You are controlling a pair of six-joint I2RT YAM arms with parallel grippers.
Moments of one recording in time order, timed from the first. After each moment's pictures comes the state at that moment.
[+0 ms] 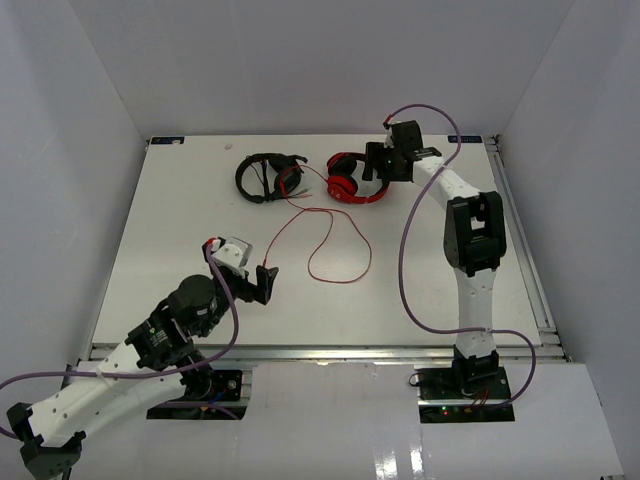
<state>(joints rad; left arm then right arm) -0.91 0.48 0.56 -0.25 -0.42 -0.06 0.28 2.24 1.87 -0.40 -0.11 0.20</state>
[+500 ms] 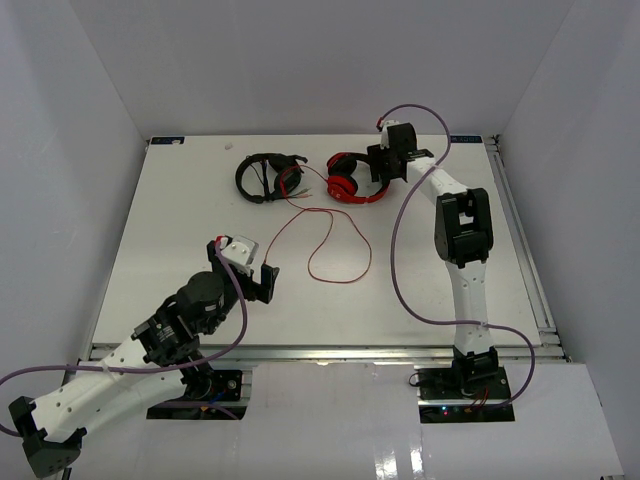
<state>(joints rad) -0.91 0.53 0.56 -0.25 -0.45 -0.06 0.27 2.38 1.98 -0.35 0.01 -0.02</state>
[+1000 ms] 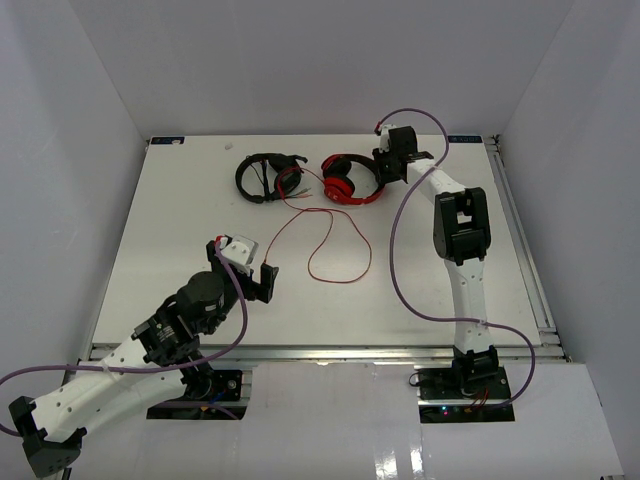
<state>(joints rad) -0.91 0.53 0.56 -0.25 -0.46 -0.06 0.26 2.44 2.01 -0.34 -0.11 -0.06</state>
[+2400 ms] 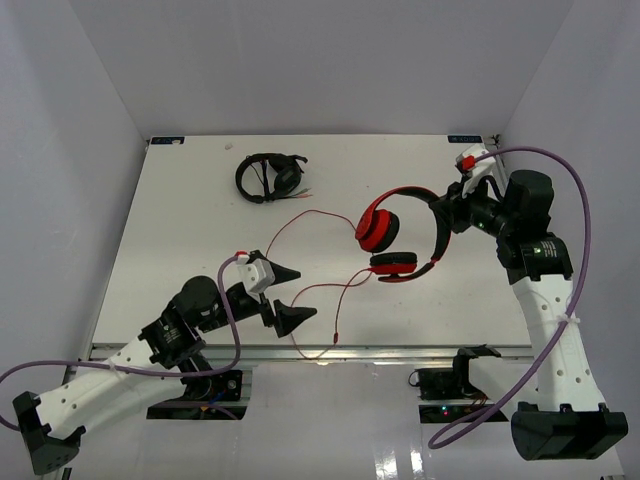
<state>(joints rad) -0.93 0.53 0.49 0.03 0.26 -0.09 0.08 0.95 1.12 -0.54 -0.58 -0.27</state>
